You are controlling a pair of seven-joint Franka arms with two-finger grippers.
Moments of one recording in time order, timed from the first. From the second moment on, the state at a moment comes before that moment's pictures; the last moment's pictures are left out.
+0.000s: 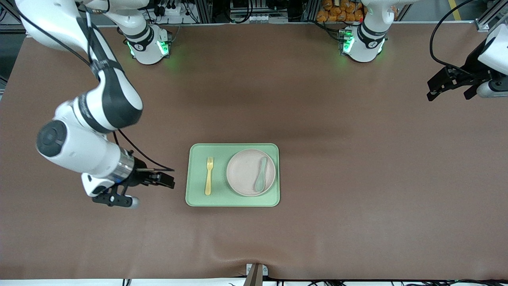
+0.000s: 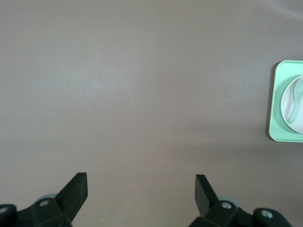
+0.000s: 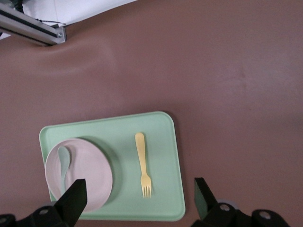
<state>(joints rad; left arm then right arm) 0.10 -0.12 -0.18 -1.68 -0.01 1.63 -0.12 0.02 0.52 0.33 -1.30 0.04 1.92 0.42</state>
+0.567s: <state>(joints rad) 0.10 -0.12 -0.18 -1.66 -0.03 1.54 -0.12 0.01 0.20 0.32 -1.24 -0.02 1.40 0.36</state>
